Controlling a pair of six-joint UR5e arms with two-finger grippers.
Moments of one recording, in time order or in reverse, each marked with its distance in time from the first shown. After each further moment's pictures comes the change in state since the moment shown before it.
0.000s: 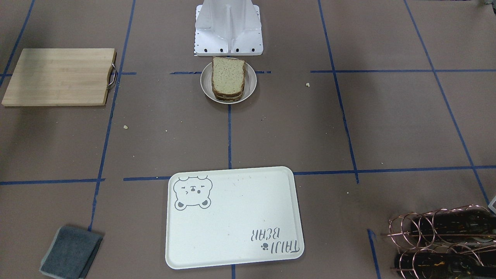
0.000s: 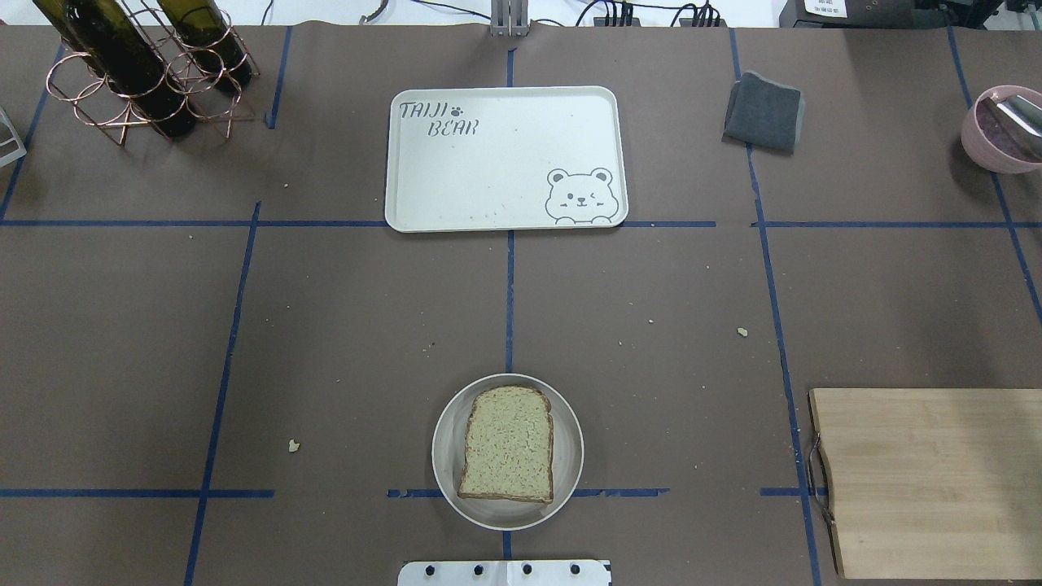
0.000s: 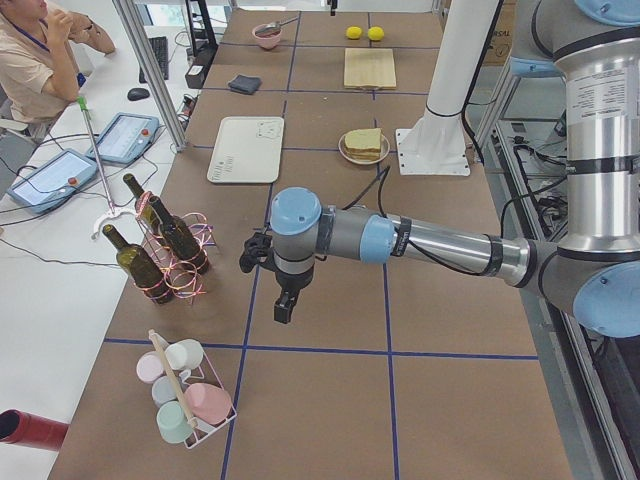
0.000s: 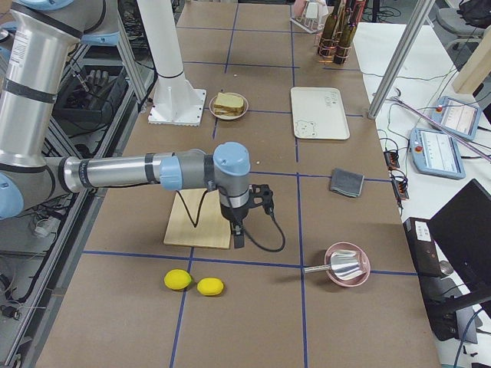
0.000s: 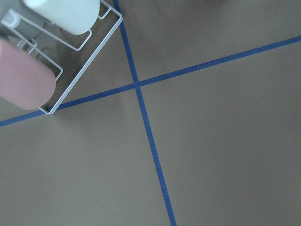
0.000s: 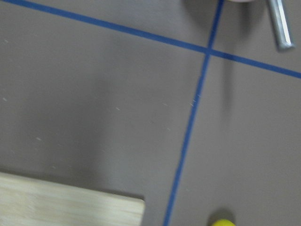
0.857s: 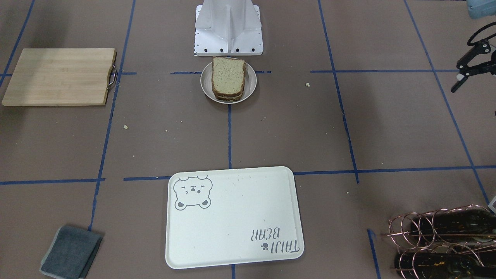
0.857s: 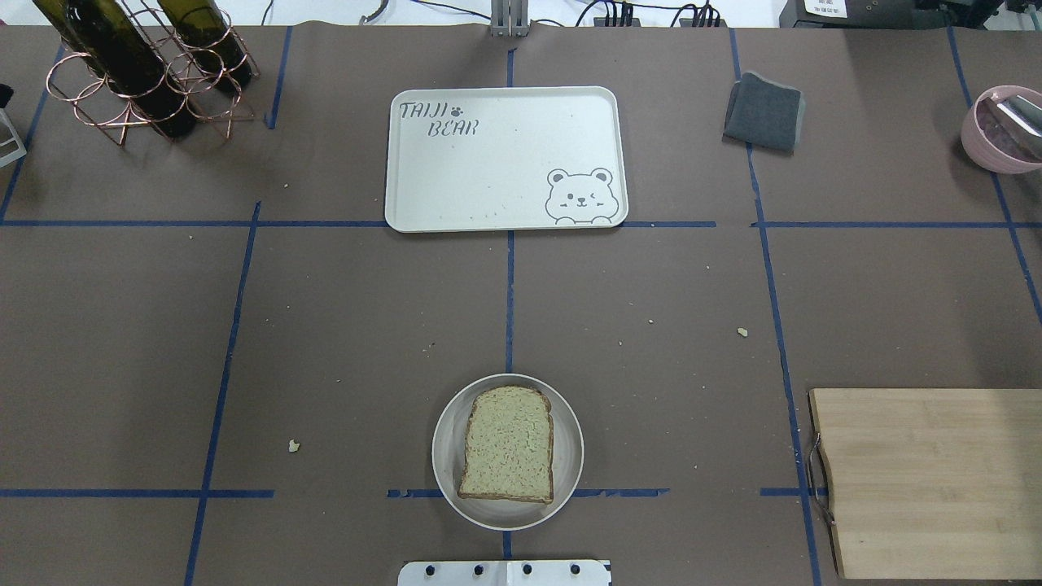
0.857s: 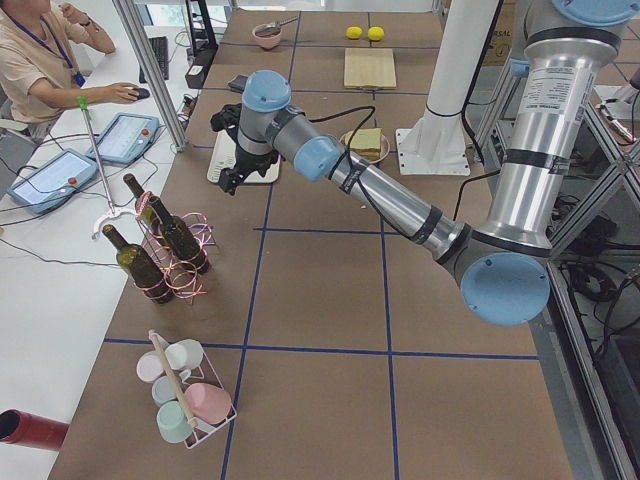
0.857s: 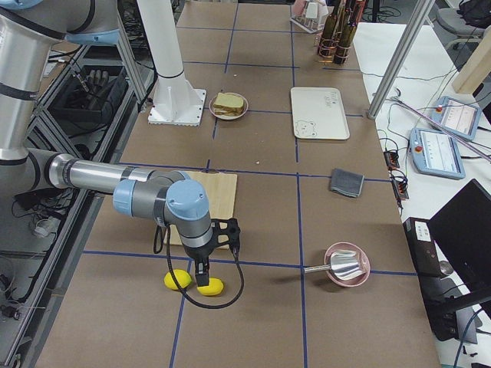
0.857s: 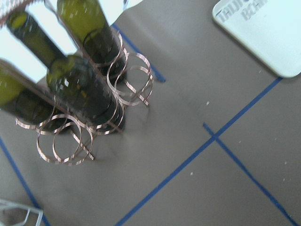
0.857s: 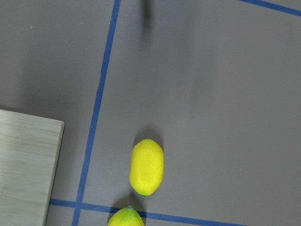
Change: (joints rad) left arm 0.151 -0.274 -0.043 -0.321 -0.085 -0.243; right arm 0.201 -0.086 -0.052 -0.007 0.025 -0.190
